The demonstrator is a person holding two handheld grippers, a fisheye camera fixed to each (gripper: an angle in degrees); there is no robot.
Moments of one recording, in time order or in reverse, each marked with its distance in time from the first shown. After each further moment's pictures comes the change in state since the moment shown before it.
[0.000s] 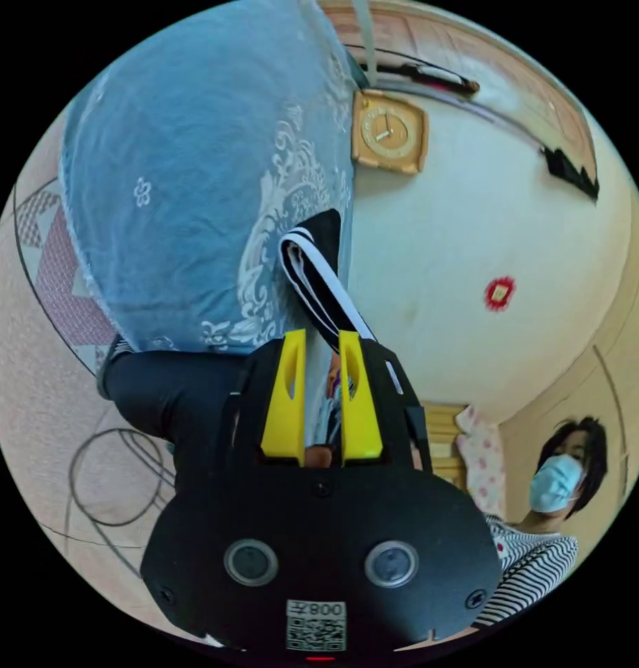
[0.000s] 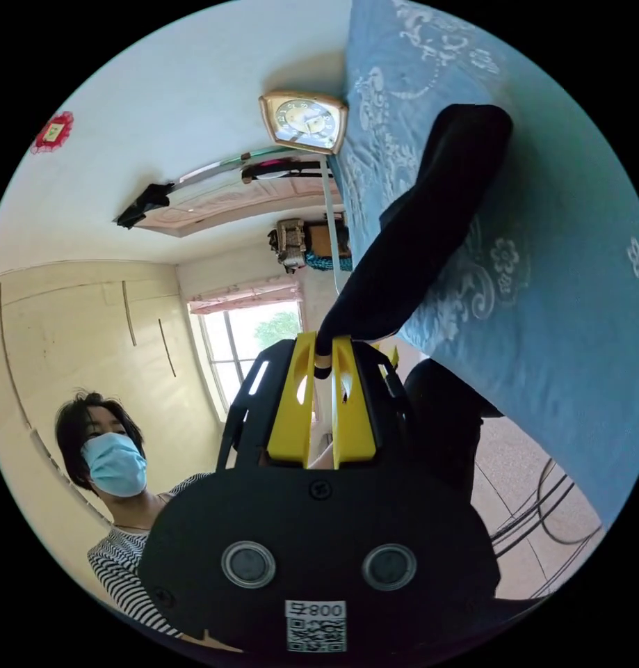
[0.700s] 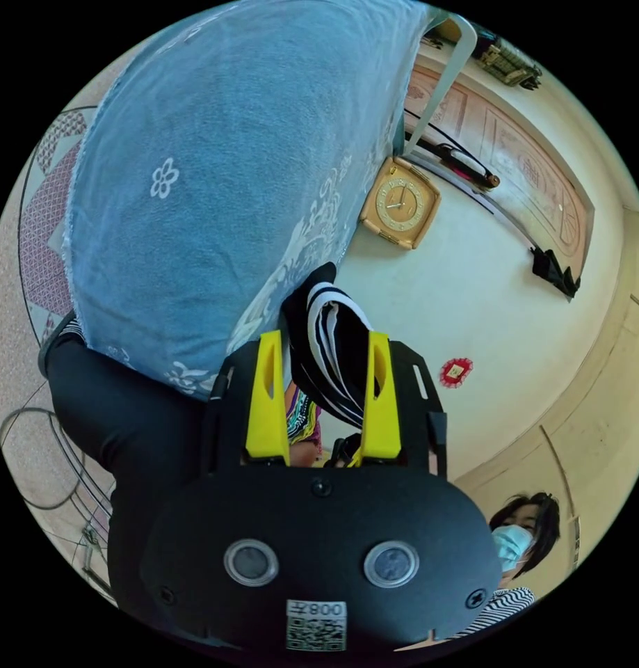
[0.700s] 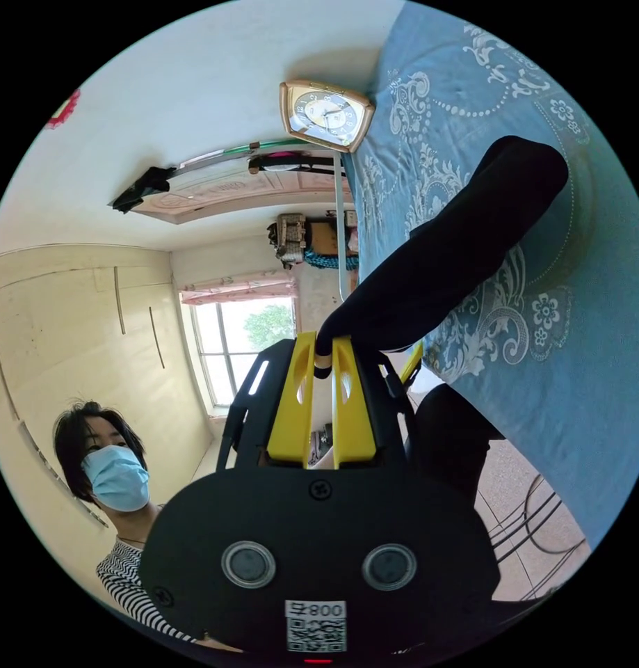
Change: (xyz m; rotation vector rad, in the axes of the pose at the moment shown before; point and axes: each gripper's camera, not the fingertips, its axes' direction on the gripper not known) left arm -0.107 0.003 -0.113 0.194 0.221 -0.242; right arm -0.043 -0.039 0.022 -0.024 0.052 -0.062
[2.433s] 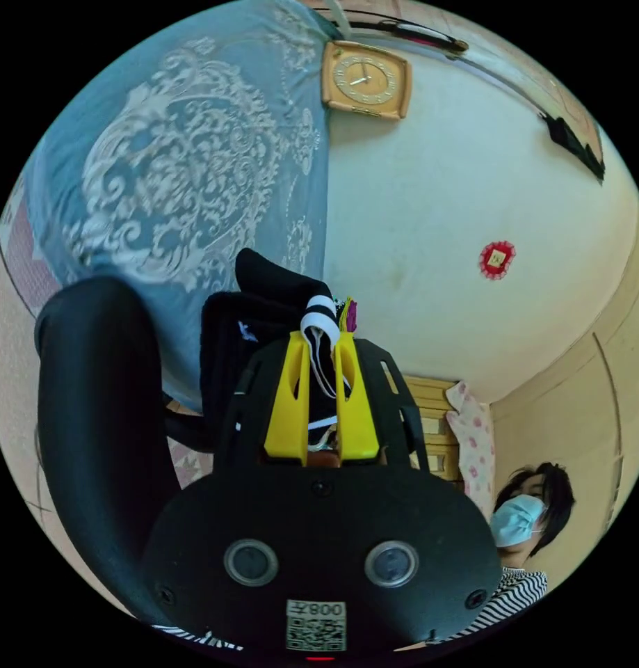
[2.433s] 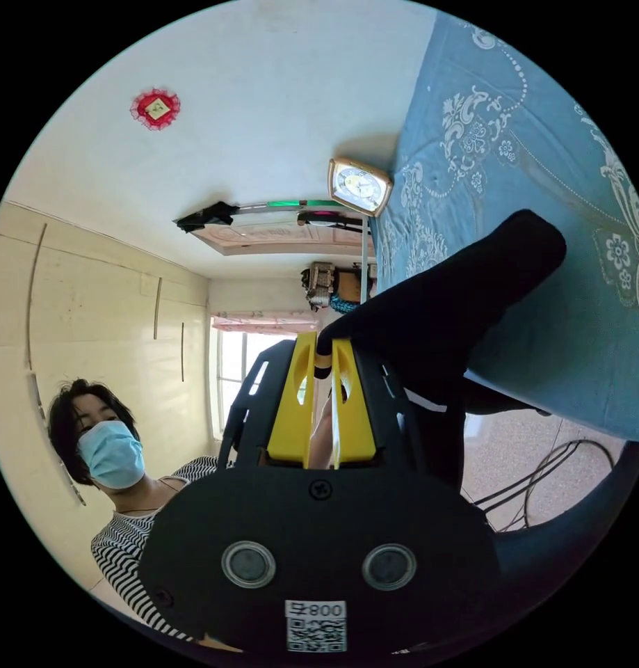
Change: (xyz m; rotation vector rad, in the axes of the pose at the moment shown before) left arm 0.216 0.054 0.165 -0.340 -0.207 0.231; right arm -0.054 0.209 -0.273 0.243 -0.089 -0.113
